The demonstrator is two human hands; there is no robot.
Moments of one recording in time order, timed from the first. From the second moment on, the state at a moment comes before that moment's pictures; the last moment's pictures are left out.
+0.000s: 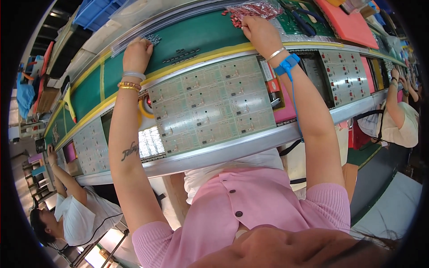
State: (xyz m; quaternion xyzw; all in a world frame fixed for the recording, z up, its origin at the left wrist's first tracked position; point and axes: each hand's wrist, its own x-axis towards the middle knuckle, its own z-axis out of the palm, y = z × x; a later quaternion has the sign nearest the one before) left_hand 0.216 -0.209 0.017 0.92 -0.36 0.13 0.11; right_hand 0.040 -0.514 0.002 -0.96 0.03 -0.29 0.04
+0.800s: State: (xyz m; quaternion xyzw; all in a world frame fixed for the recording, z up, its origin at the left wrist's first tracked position) left_hand 0.067 -0.199 0.045 0.82 -0.36 -0.04 0.44; right_hand -0.012 -0.443 0.018 -0.94 -0.06 -0.05 0.33
